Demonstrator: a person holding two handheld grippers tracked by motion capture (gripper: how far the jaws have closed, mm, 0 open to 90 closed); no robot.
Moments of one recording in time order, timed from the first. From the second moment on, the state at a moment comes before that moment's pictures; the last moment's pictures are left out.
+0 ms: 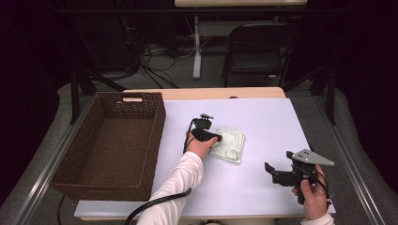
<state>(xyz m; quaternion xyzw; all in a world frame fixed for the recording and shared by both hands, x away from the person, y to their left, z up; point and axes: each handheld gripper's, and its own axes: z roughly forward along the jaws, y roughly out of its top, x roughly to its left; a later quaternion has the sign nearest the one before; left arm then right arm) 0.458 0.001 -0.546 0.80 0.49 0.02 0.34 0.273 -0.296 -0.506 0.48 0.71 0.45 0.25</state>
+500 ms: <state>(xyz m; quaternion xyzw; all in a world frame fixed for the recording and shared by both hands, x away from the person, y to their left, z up) 0.457 0.001 -0.548 0.79 0.50 0.00 0.35 0.273 -0.297 -0.506 0.48 0.71 0.45 0.24</state>
